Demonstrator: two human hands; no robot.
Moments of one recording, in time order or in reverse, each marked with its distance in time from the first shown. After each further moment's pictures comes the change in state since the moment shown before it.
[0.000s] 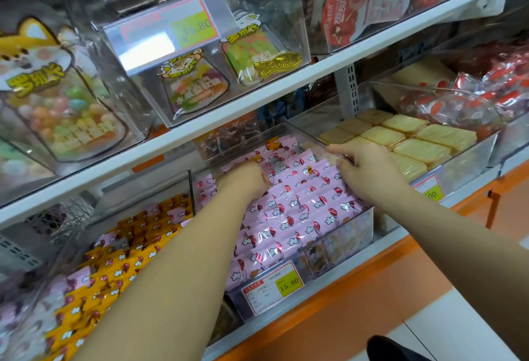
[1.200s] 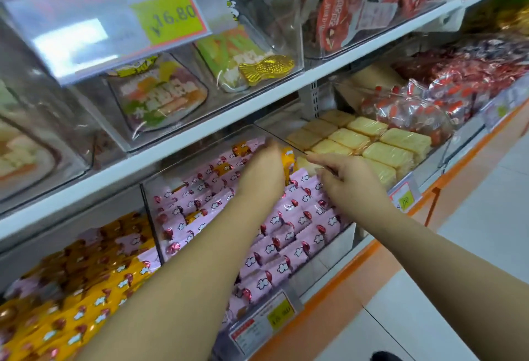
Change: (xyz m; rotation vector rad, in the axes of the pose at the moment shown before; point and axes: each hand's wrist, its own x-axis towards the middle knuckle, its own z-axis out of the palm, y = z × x) left_hand 0.015 0.065 0.011 -0.156 0.261 0.336; right_hand -0.001 -0.004 0.010 0.030 0.068 0.137
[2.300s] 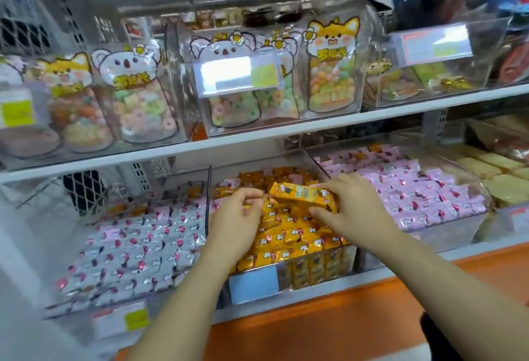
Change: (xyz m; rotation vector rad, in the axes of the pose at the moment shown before) left_hand -0.300 -0.186 -0.115 -0.550 0.342 -0.398; right_hand -0.131 -0.179 0.100 -0.309 -0.223 -0.561
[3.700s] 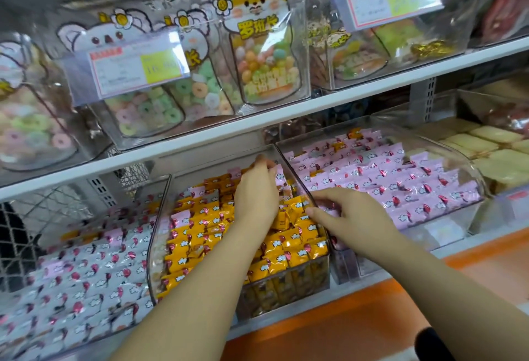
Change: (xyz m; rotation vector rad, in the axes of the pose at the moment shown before) left_hand 0.081 0.049 0.108 0.351 0.148 0.141; right_hand -0.010 0.060 0.006 0.394 -0.109 0.261
